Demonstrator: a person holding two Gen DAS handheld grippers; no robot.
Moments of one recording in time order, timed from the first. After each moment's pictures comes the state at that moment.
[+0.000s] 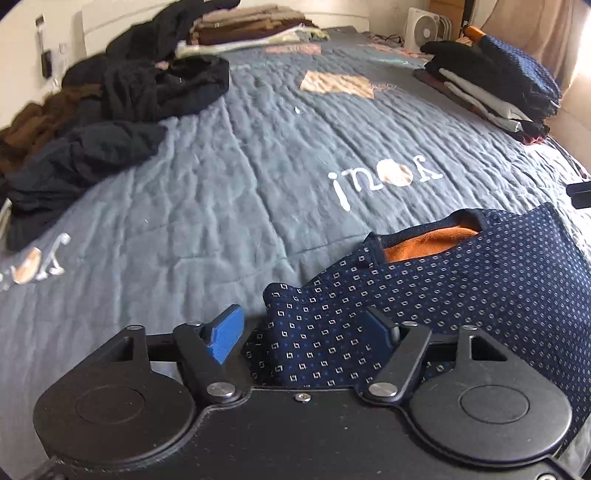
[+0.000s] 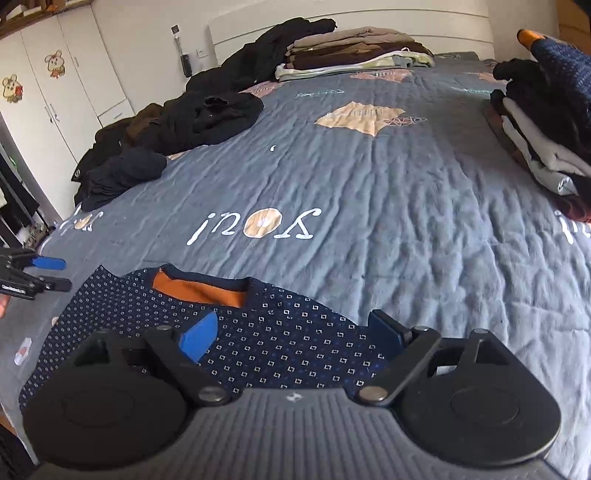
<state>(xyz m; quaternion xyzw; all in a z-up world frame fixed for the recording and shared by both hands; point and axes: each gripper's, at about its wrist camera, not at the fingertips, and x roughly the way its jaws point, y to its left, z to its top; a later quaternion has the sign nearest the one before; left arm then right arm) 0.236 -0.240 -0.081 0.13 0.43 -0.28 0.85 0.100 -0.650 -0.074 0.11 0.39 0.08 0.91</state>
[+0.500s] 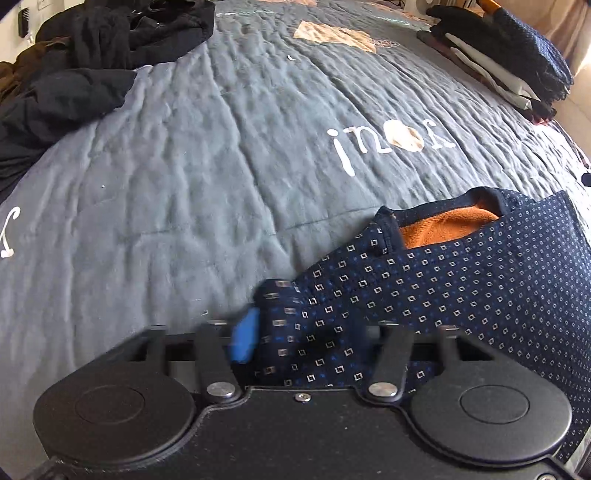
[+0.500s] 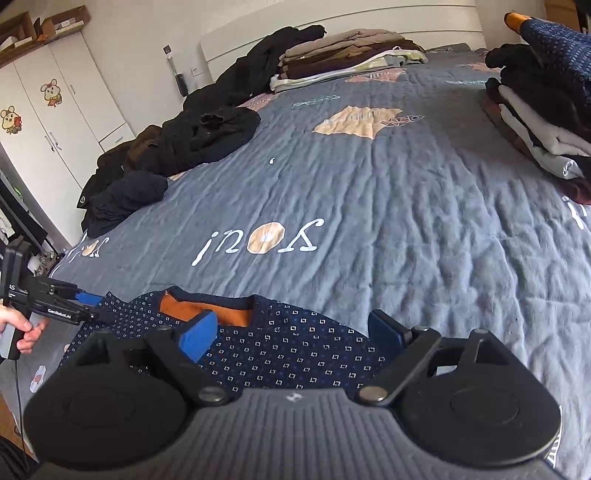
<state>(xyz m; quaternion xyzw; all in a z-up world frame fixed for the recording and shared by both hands) 0.274 -0.254 -0.115 0.12 0.49 -0.30 0.81 0.107 -0.659 -0.076 0.15 0.37 0.08 0.91</state>
